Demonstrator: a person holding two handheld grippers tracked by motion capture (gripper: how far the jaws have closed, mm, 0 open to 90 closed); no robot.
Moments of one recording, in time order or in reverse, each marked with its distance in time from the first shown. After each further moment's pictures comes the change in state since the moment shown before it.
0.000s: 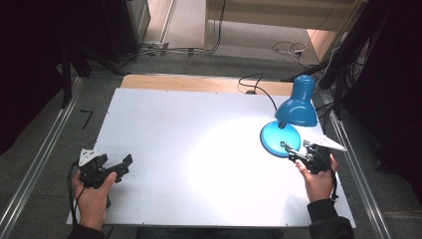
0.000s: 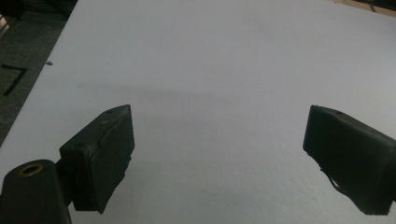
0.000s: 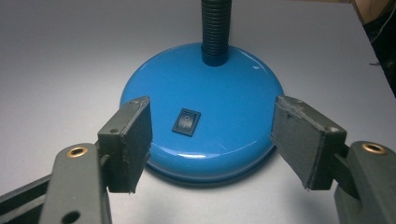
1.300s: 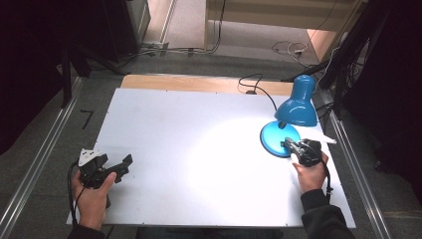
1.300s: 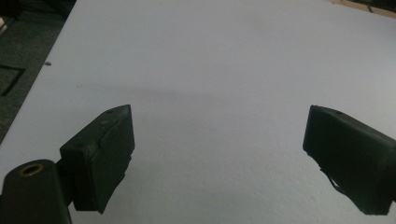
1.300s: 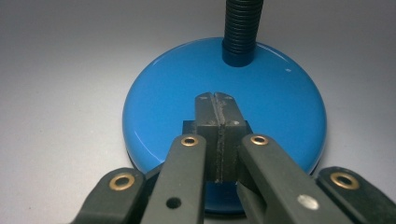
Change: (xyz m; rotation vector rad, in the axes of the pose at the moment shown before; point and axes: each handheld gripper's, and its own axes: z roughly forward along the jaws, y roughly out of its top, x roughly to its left) left arm 0.000 0.000 -0.001 -0.002 -0.006 -0.001; right arm 0.002 0.003 0.030 0.033 0.061 -0.022
